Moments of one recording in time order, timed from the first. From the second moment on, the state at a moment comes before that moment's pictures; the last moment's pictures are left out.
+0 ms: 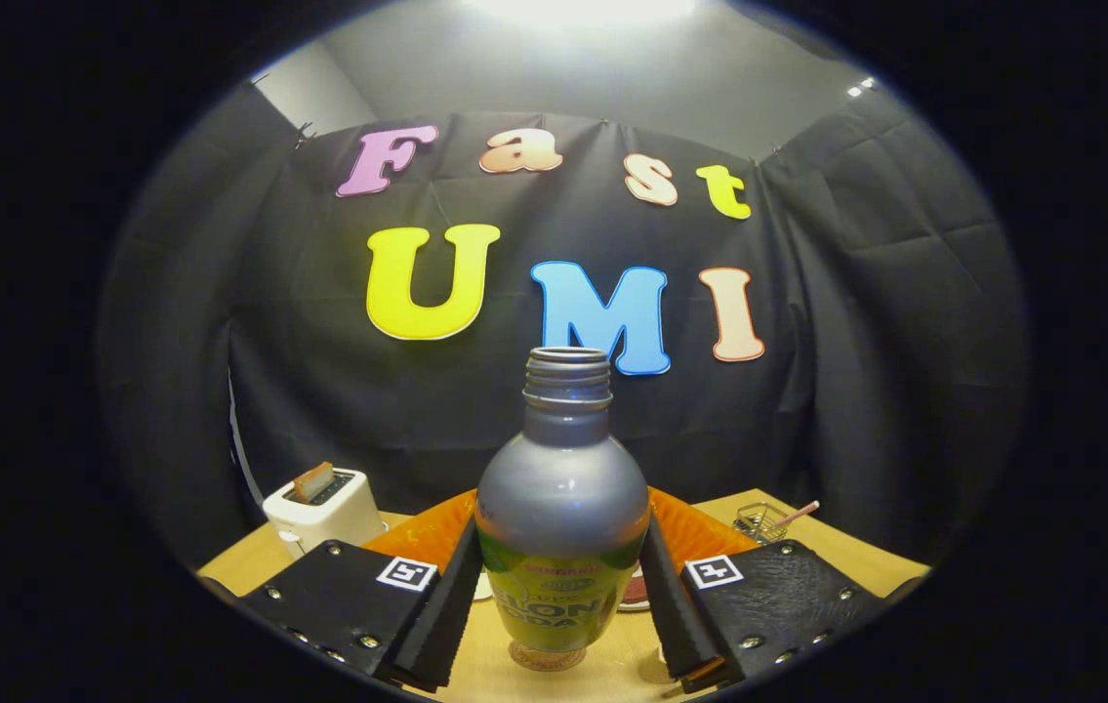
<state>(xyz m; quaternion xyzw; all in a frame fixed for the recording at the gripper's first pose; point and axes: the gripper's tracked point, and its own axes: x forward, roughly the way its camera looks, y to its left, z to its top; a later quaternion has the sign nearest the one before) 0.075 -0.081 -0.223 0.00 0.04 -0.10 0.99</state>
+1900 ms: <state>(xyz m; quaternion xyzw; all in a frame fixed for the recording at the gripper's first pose) 0.147 -0.045 -0.431 -0.02 0.13 -0.08 0.99</state>
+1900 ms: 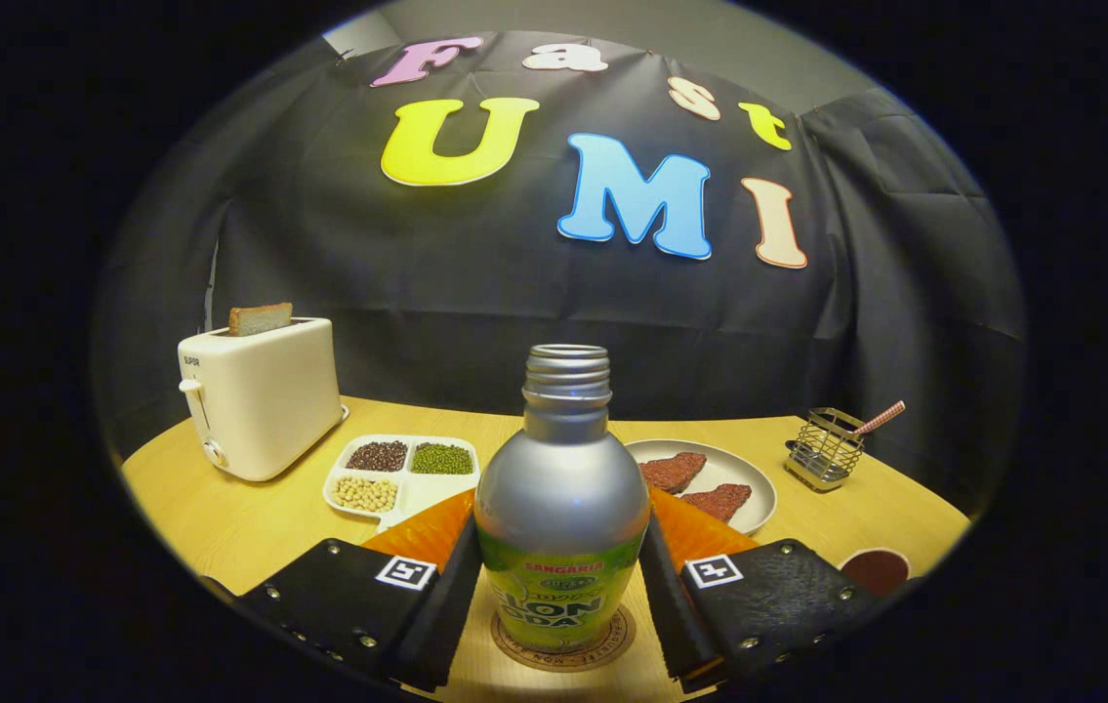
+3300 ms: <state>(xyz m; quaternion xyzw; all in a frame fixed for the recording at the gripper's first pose) 0.074 -0.057 -0.182 0.05 0.04 -0.02 1.00</state>
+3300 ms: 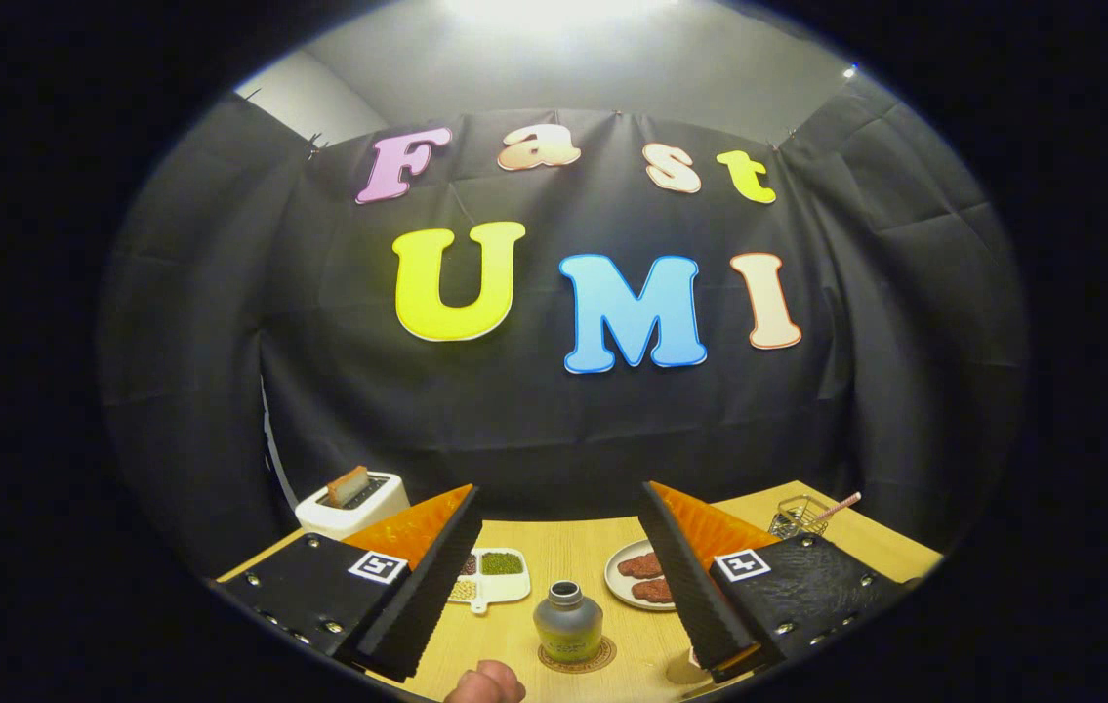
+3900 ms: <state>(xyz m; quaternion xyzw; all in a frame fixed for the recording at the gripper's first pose) 0.033 -0.052 -0.070 0.02 0.03 -0.04 1.00</state>
